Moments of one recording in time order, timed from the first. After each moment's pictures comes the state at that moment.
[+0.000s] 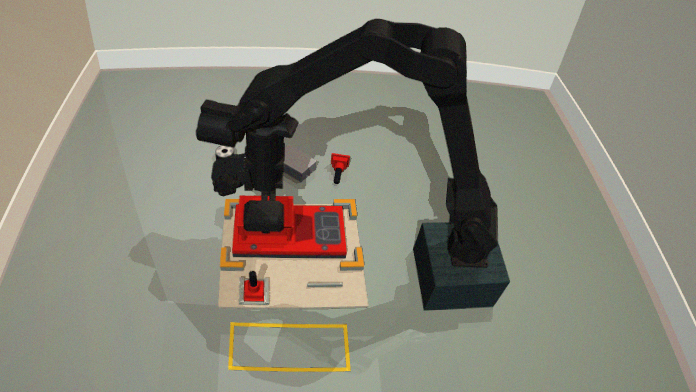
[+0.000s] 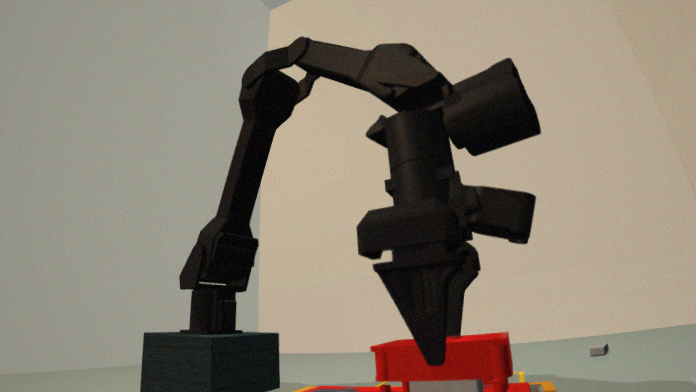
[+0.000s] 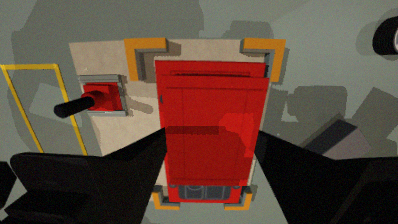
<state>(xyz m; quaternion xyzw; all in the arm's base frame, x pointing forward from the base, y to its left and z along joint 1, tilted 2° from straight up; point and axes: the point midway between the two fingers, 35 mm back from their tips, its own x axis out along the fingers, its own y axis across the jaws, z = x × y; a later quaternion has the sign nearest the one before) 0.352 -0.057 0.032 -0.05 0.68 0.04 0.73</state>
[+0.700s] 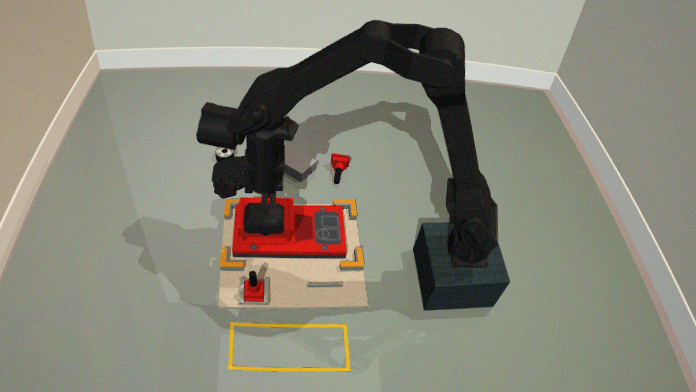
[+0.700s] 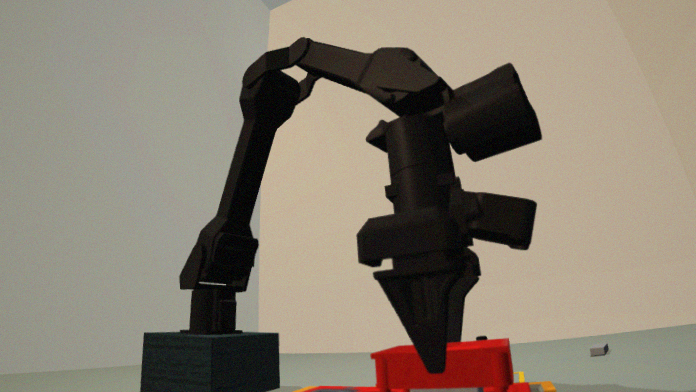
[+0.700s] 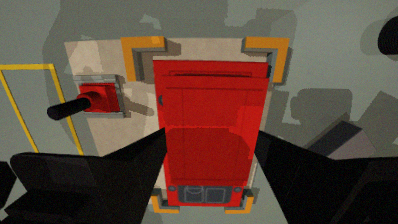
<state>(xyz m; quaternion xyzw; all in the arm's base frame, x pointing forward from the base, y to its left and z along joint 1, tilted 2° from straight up) 0.351 -0.056 0.025 -0.05 0.68 0.04 0.73</state>
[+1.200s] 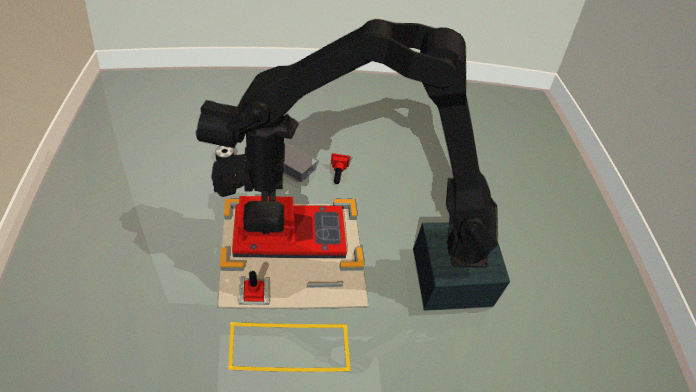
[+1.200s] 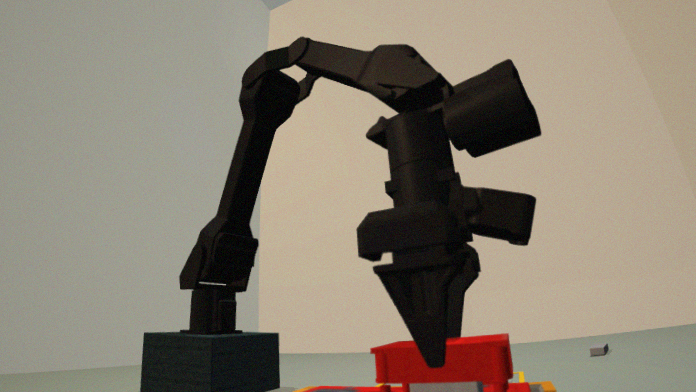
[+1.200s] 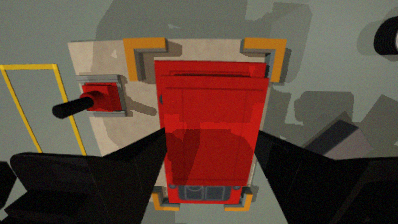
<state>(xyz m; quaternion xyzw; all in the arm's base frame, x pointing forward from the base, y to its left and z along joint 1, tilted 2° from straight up) 0.352 -0.057 0.031 -0.05 0.68 0.04 0.73</state>
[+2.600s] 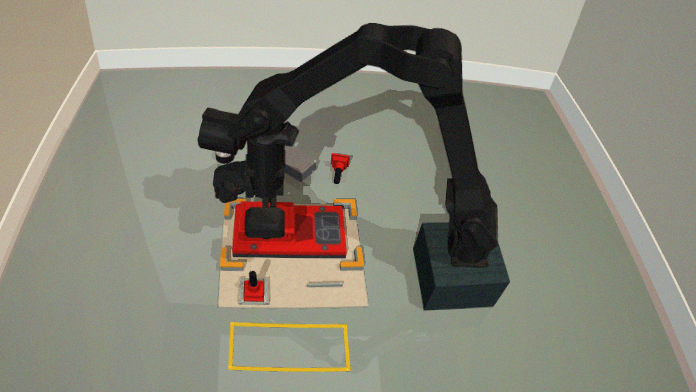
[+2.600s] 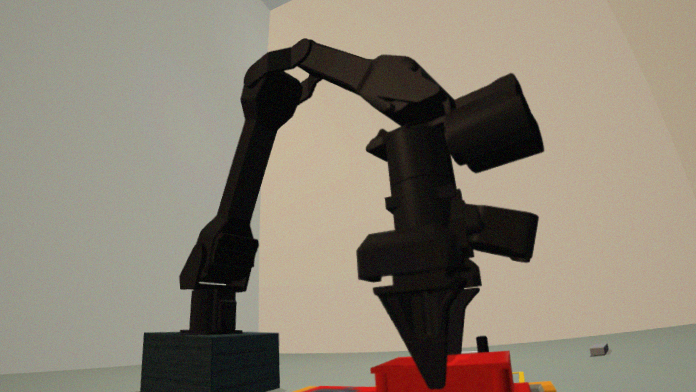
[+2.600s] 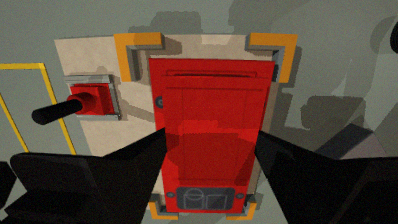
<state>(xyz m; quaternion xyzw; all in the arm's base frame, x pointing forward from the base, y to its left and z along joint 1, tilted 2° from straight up) 0.352 -0.057 0.017 -0.05 0.68 0.04 0.73</state>
